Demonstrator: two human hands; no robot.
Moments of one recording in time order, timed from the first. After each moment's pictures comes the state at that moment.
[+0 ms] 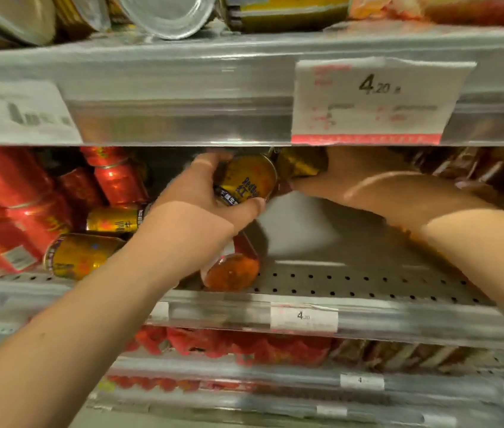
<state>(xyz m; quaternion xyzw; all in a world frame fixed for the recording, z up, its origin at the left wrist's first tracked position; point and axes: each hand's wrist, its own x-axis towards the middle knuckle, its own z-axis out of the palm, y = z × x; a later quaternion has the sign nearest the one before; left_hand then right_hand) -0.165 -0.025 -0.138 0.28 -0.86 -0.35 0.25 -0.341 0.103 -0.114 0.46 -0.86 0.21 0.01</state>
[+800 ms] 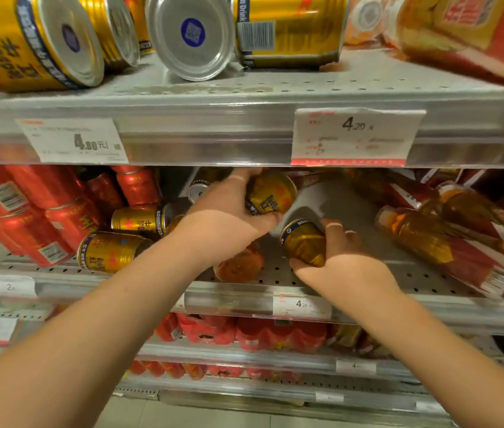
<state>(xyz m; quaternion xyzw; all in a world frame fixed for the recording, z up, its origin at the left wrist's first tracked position) -0.174 -0.020 -0.133 0.26 -0.91 -0.29 0.16 -0.283 0.142 -0.194 0.29 -0.93 0.18 -0.12</state>
